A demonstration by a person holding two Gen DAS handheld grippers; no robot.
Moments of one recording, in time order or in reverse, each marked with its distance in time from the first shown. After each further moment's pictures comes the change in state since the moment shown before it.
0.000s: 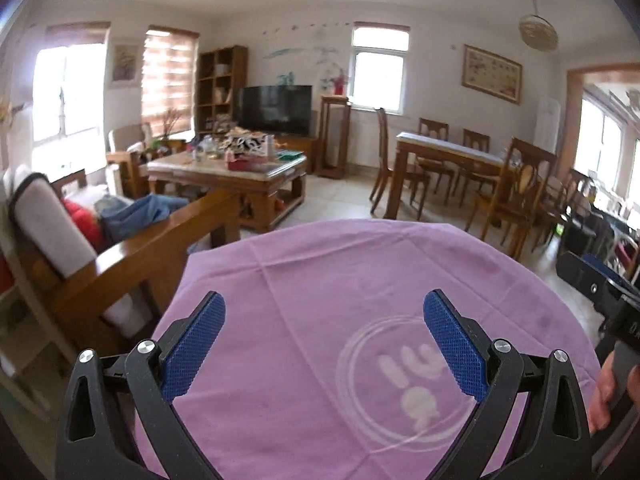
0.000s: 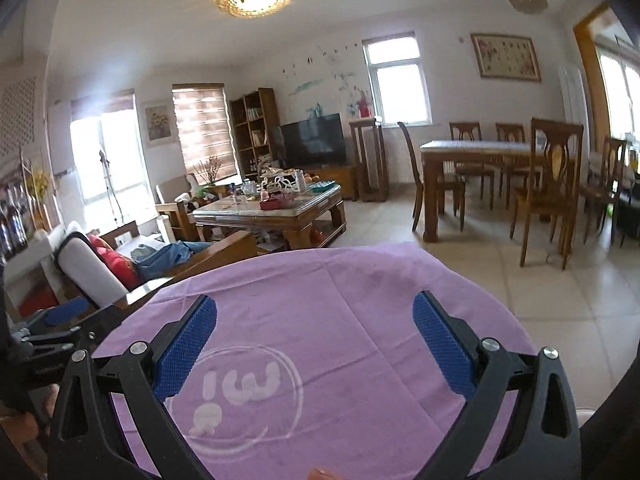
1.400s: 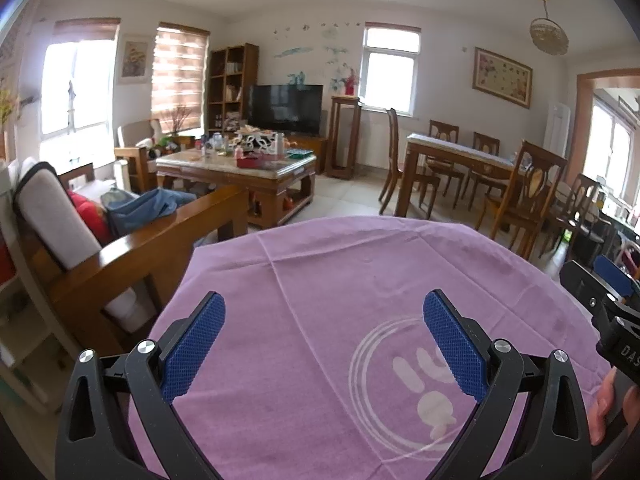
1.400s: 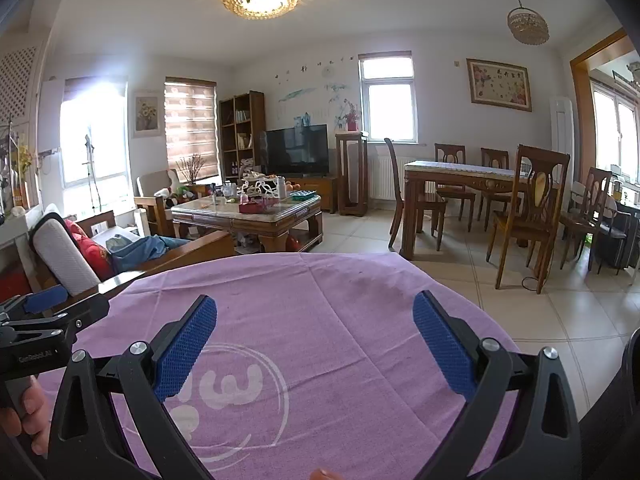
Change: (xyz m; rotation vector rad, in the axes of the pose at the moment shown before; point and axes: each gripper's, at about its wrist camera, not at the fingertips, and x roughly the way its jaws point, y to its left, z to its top) left arm 0.017 -0.011 -0.017 -0.011 -0.007 0.035; right arm 0.007 0.032 -0.005 -0.081 -0.029 -0.091
